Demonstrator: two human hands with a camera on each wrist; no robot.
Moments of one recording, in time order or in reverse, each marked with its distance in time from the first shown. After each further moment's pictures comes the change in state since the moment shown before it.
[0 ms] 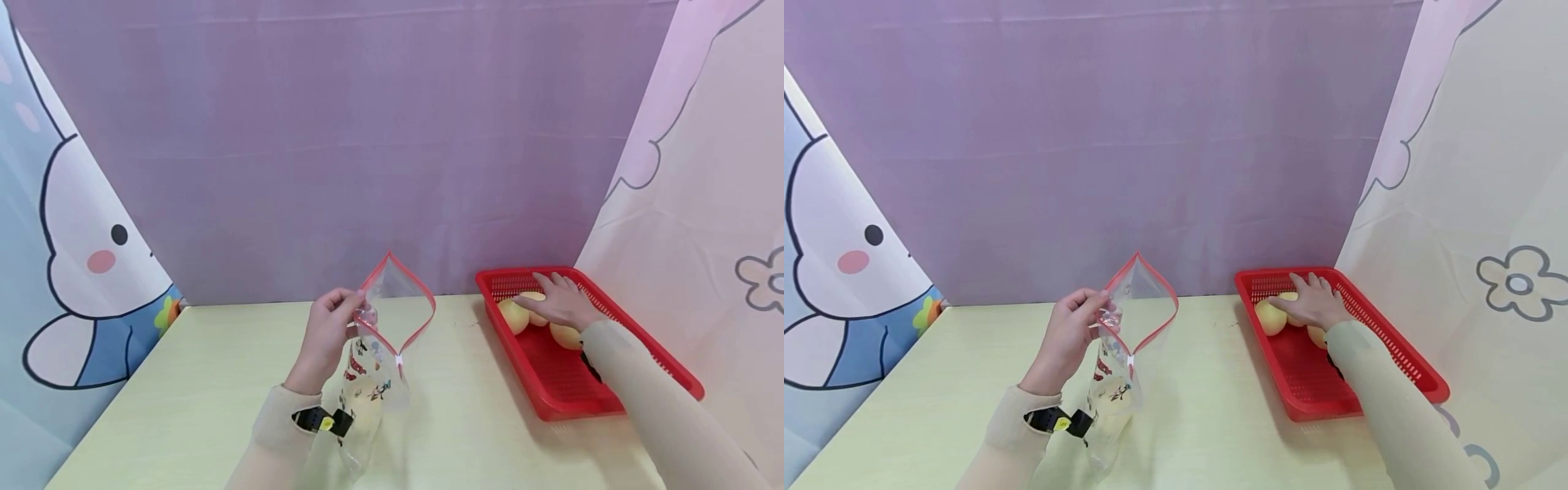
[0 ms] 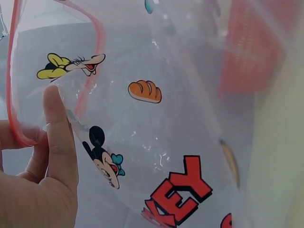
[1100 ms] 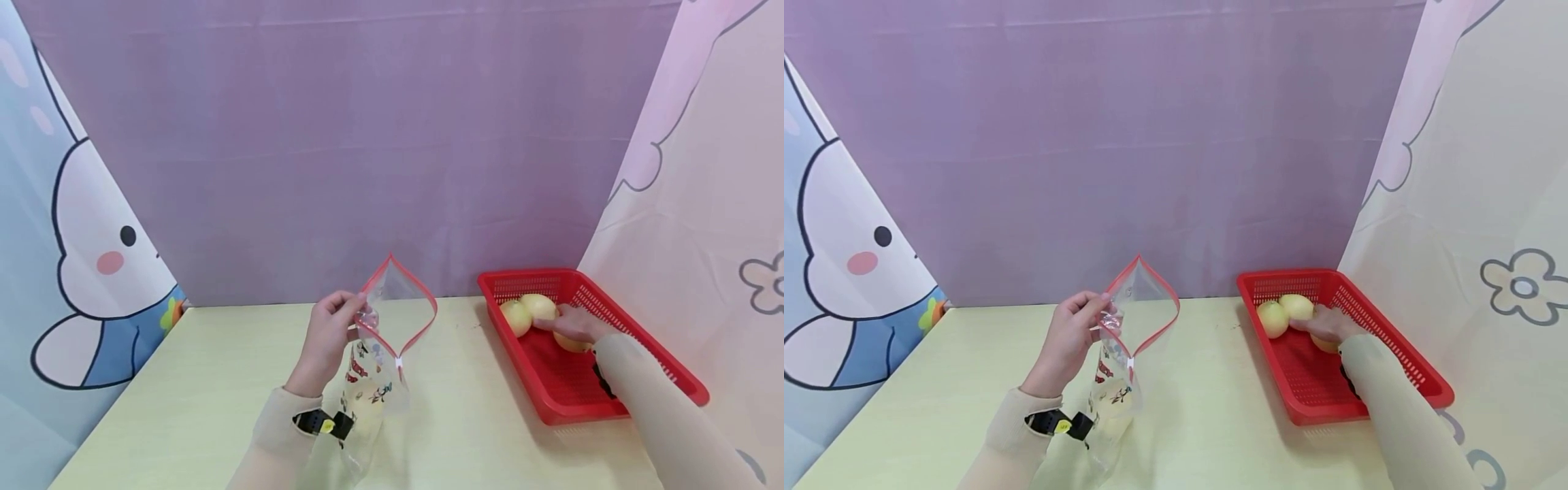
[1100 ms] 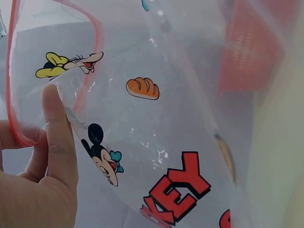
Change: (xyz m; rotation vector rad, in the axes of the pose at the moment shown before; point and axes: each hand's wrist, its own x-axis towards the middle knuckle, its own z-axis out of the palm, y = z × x) left_hand -0.002 0.000 0.000 0.016 0.023 0.003; right_hand -0.004 0.044 0.018 0.250 -0.233 0.138
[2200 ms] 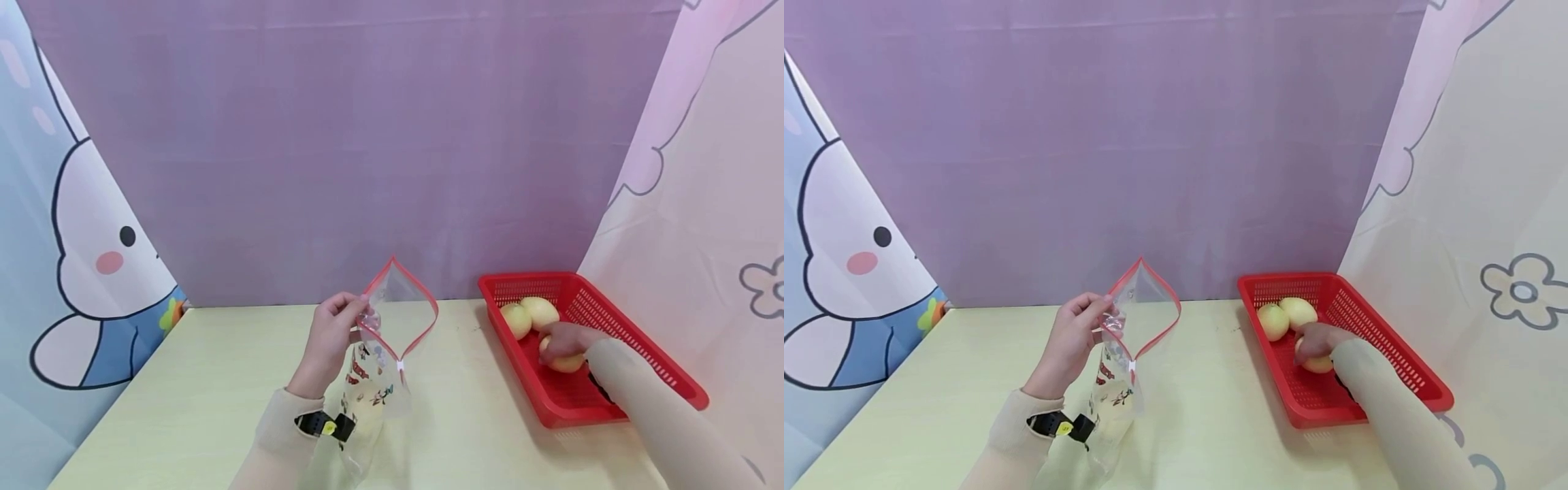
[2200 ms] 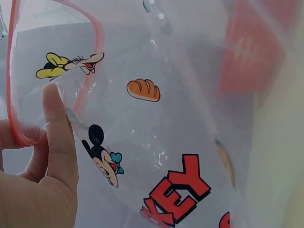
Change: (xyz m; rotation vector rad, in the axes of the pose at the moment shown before) left_hand 0.000 -0.003 0.001 -0.003 -0.016 0.017; right_hand -0.002 -0.012 0.016 -0.172 -0.179 -0.082
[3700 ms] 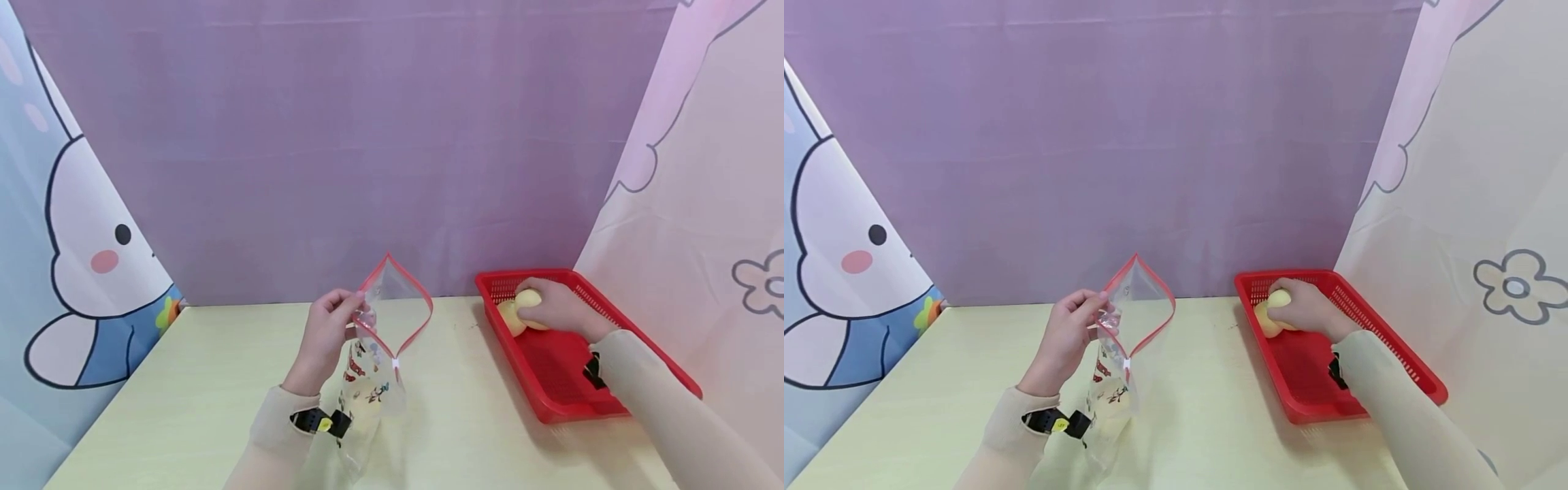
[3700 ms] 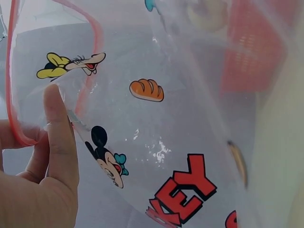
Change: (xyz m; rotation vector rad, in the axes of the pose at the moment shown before) left_hand -0.001 0.004 -0.003 0.017 0.009 -0.010; right_hand -0.033 -0.059 -0.029 0.124 0.378 -0.191
